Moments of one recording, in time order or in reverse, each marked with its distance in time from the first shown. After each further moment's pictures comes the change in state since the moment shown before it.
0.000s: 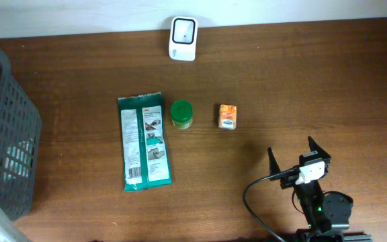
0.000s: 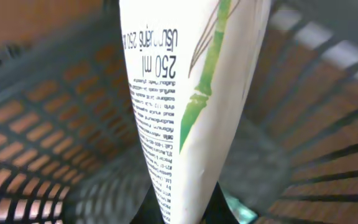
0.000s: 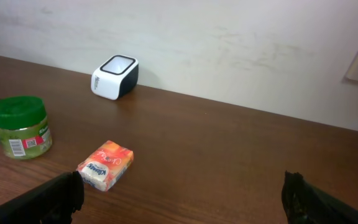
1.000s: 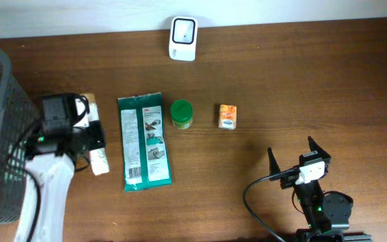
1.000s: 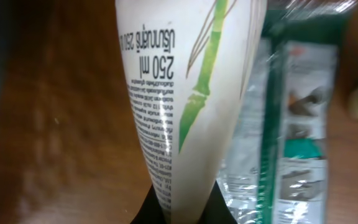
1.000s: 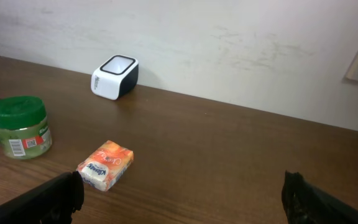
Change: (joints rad) left arm -0.667 -0.048 -0.362 -0.206 0.104 -0.061; right arm 0.000 0.000 0.000 0.000 0.000 0.000
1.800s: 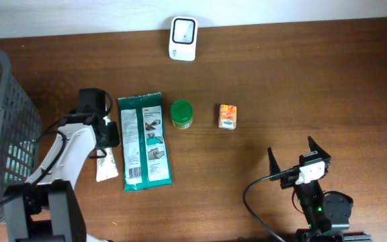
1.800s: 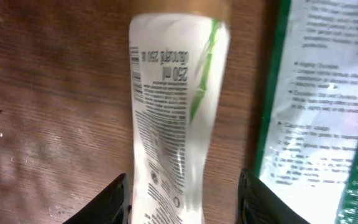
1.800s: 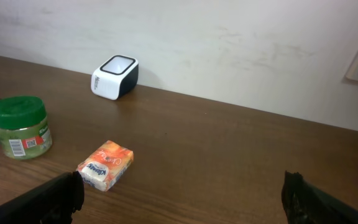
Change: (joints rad) left arm -0.092 0.330 0.000 0.130 -0.151 -0.047; right arm 0.000 0.000 0.000 0.000 0.000 0.000
